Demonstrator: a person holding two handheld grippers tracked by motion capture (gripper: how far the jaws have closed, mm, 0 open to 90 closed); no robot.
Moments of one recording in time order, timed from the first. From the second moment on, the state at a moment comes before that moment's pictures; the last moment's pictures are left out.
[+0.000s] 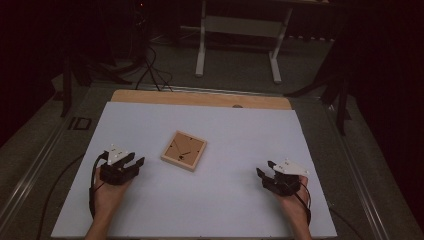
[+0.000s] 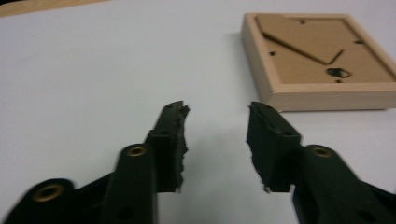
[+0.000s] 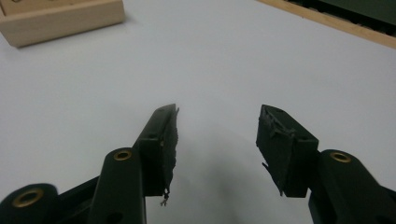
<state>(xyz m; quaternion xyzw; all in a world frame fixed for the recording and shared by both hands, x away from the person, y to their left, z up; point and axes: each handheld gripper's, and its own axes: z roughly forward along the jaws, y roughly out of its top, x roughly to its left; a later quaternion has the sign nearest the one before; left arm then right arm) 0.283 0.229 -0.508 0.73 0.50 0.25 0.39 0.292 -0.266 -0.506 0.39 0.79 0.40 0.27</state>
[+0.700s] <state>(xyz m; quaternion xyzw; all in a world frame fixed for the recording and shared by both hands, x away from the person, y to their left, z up) 0.280 0.224 -0.501 0.75 0.47 0.24 0.40 0.291 -0.266 -0.505 0.39 0.79 0.40 0.27</state>
